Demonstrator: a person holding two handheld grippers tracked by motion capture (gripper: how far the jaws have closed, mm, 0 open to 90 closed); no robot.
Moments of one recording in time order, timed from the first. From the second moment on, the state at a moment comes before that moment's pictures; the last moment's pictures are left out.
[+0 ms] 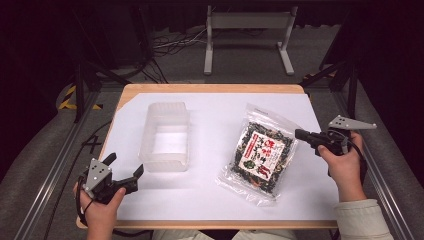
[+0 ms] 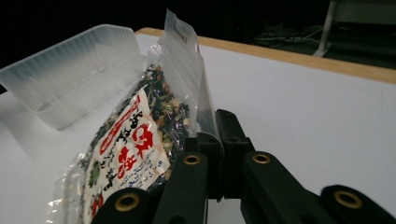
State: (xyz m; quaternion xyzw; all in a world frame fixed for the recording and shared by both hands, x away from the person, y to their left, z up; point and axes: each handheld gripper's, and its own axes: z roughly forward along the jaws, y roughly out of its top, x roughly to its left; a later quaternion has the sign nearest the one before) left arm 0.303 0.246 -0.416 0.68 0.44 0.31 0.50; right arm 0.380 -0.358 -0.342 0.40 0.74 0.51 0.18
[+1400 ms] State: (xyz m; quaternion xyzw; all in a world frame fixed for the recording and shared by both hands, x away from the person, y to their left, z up) left arm 0.306 0.208 -0.392 0.69 0.38 0.29 0.54; right arm 0.344 -0.324 -0.243 0.28 0.76 0.52 0.27
